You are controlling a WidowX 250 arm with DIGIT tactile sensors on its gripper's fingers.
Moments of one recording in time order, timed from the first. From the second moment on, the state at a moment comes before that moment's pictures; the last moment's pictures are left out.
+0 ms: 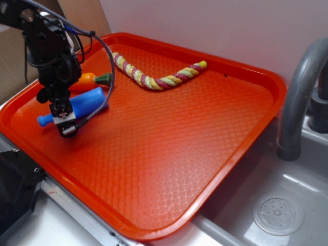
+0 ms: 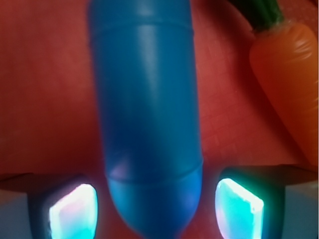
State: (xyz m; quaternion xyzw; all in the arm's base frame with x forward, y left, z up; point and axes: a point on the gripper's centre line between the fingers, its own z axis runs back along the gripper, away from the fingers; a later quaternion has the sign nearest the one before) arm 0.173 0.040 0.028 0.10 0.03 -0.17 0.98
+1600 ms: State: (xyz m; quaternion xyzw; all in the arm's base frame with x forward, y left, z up) arm 0.189 -0.011 0.209 -0.02 -0.06 -0.02 1.00
